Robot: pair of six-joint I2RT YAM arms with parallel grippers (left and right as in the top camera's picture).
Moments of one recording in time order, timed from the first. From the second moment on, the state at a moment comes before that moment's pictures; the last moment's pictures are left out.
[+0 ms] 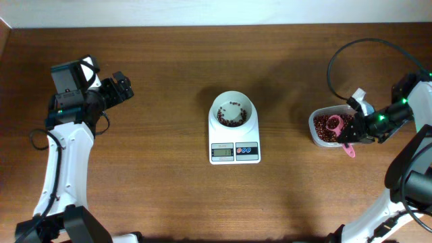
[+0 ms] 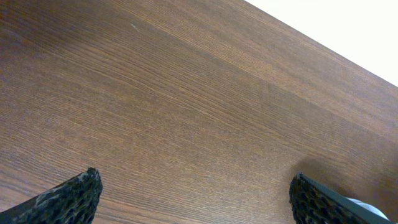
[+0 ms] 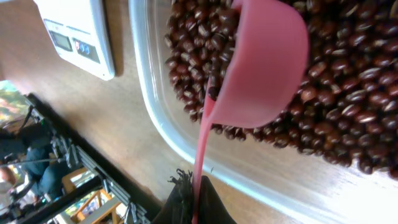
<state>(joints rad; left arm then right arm) 0.25 1.51 1.17 -0.46 0.20 -0.23 -0.45 2.02 1.54 -1.51 -0.52 -0.69</state>
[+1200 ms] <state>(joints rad) 0.25 1.51 1.17 -0.46 0.20 -0.23 -0.52 2.02 1.54 -1.62 -0.89 -0.89</state>
